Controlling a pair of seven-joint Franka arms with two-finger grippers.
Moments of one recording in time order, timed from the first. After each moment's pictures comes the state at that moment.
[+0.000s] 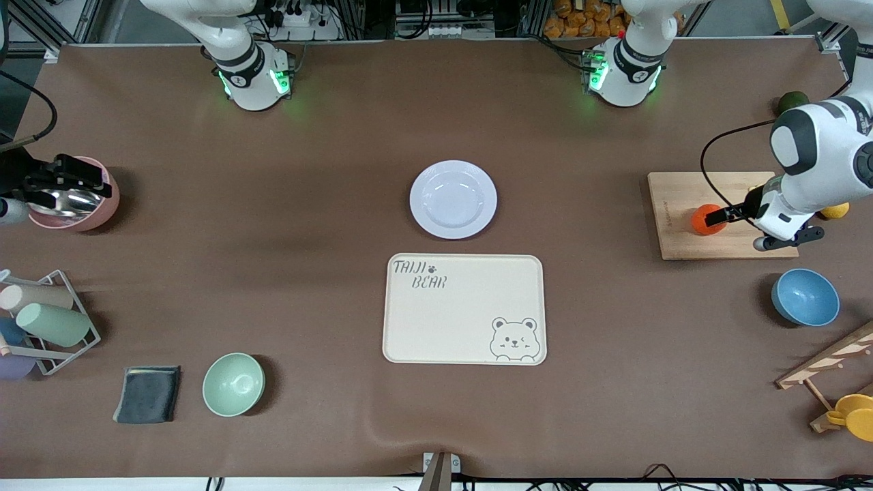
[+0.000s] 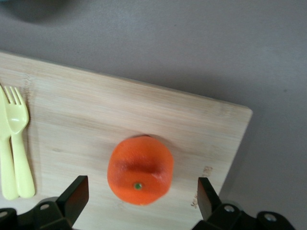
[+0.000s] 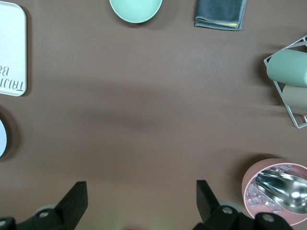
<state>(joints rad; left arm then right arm) 0.30 0.18 -0.02 -2.29 0.04 2.31 0.02 -0.03 0.10 -0.06 -1.51 0.07 1.48 -0.25</state>
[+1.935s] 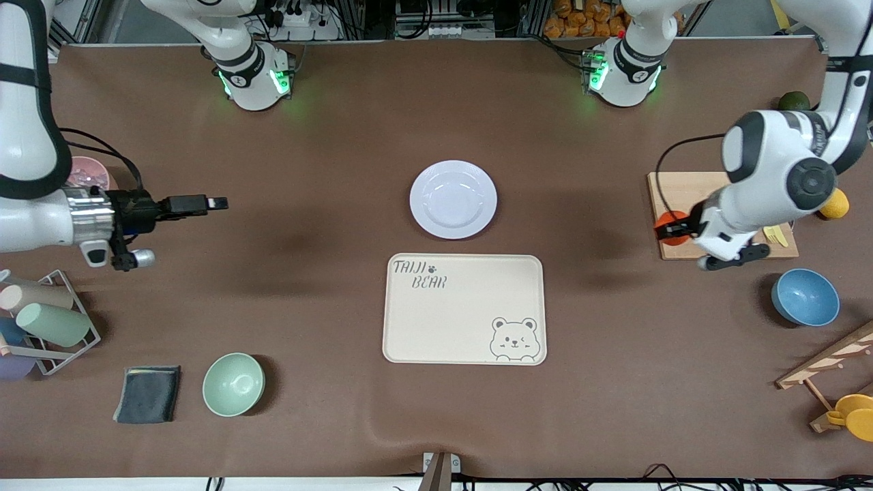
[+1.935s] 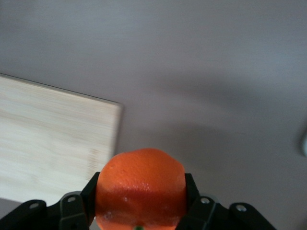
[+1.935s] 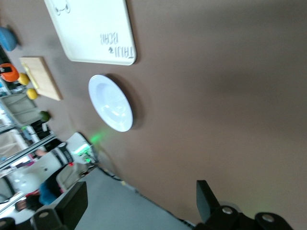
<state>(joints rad) 0.30 0.16 -0.43 -2.09 0.03 2.07 -0.41 -0.05 0.26 -0.07 -1.78 0.68 1.45 -0.22</state>
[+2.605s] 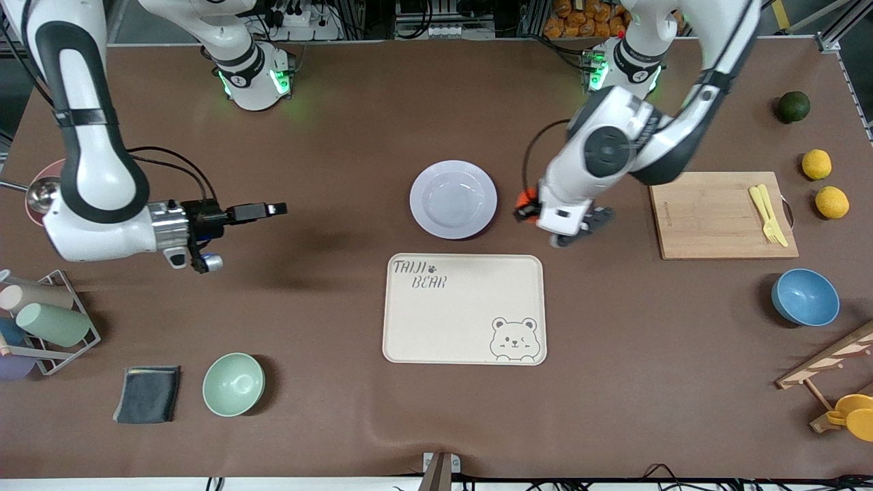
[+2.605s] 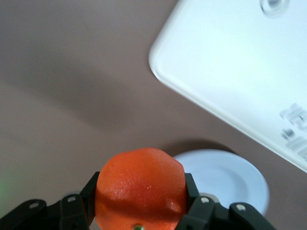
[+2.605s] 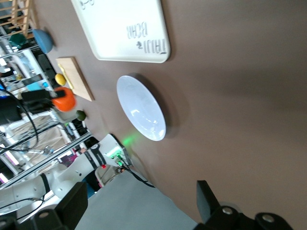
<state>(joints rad) 0.03 0.33 -0.69 -1.94 0.01 2.10 -1.21 0.08 0.30 -0.06 -1.97 0.93 1.62 -0.30</state>
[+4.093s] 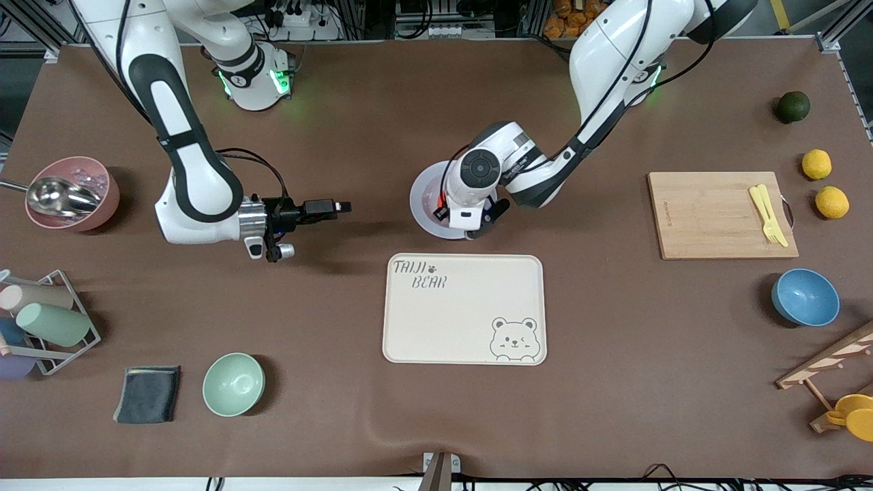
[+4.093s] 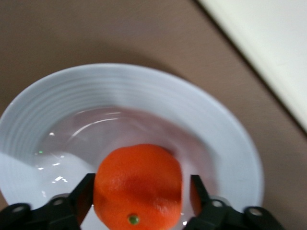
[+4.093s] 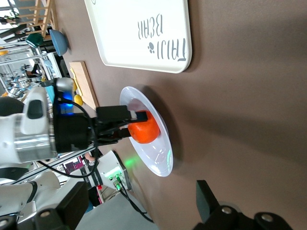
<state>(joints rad) -0.34 0.69 -0.54 -1.82 0.10 2.37 -1.61 0.27 0.35 -0.05 -2.18 1.23 1.92 -0.61</state>
